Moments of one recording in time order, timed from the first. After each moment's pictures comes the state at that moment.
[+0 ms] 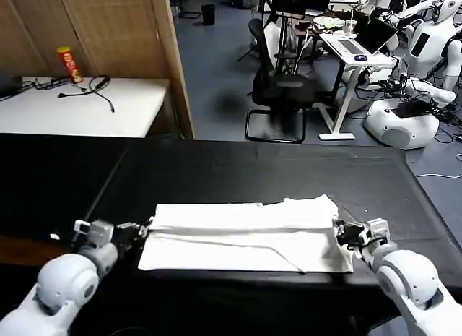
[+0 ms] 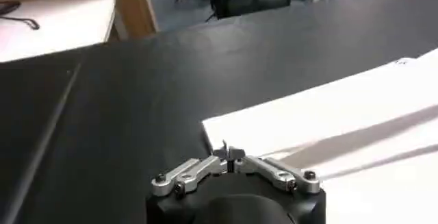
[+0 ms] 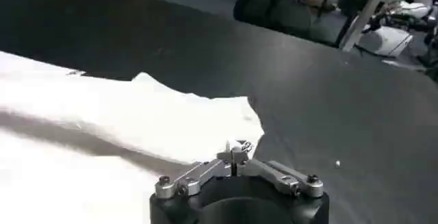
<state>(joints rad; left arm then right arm) 1.36 -0.87 -0.53 -2.08 -0.56 0.74 -0.03 -1.35 0.87 0.57 2.07 0.64 -0.74 0.10</state>
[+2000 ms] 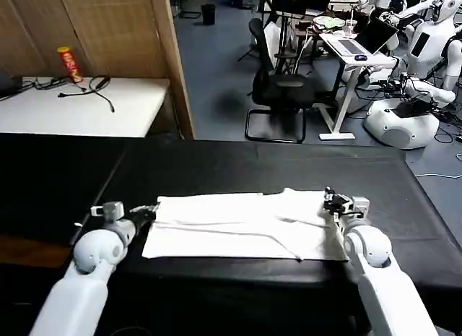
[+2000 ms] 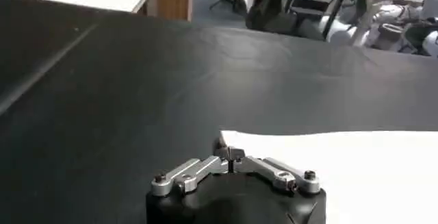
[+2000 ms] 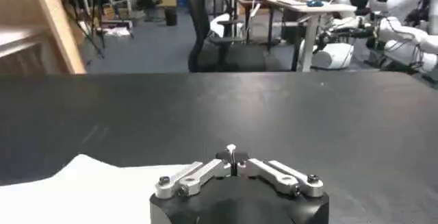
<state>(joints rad) 1.03 -1.14 -0.49 -1.68 -0.57 0.66 0.00 -1.00 1.17 0.48 1.61 0.47 -0.47 0.06</state>
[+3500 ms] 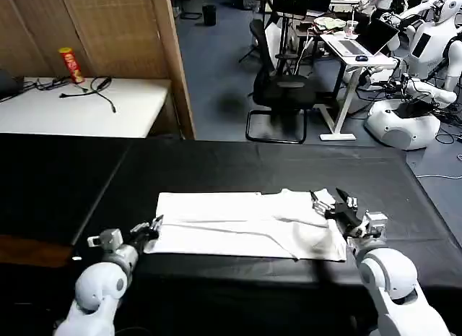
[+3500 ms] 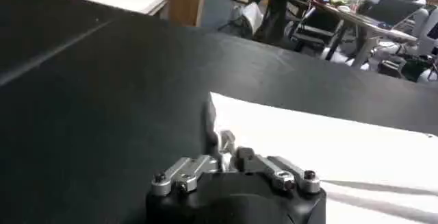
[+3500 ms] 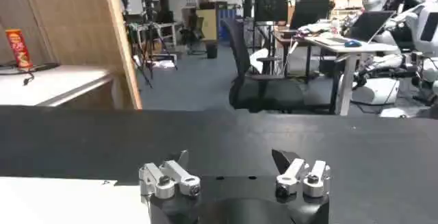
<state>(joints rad) 1.27 -1.30 -0.59 -1.84 -0.49 0.61 0.01 -1.22 1.14 0.57 1.96 0.49 -0.44 0.03</state>
